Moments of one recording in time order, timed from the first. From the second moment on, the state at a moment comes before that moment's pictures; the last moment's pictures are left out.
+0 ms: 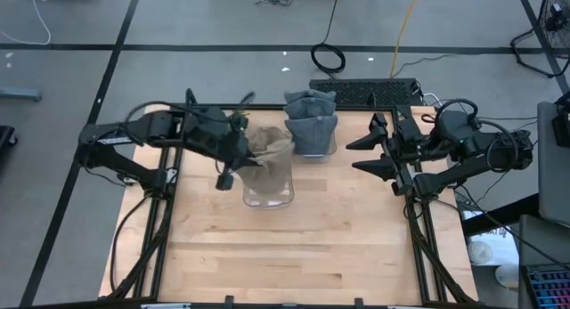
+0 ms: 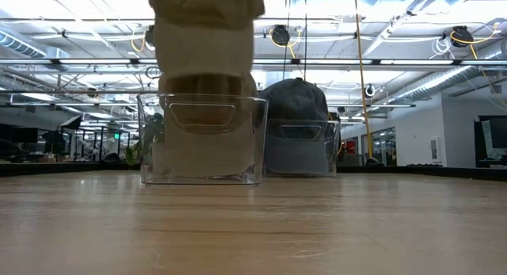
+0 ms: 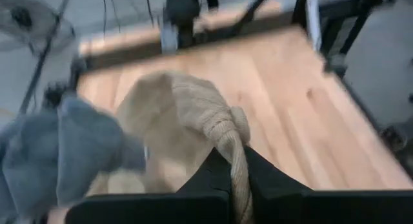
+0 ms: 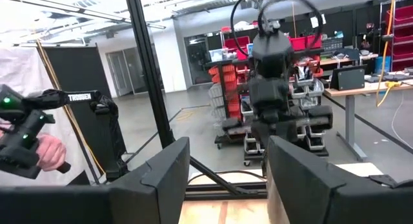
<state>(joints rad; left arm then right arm) 0.01 1.32 1.56 -0.83 0.11 0.20 0.17 0.96 1.26 -0.17 0.00 0.19</state>
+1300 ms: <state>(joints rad) -0.02 1.39 1.22 -0.63 -0.01 0.07 0.17 0.96 1.26 -0.17 0.00 0.22</state>
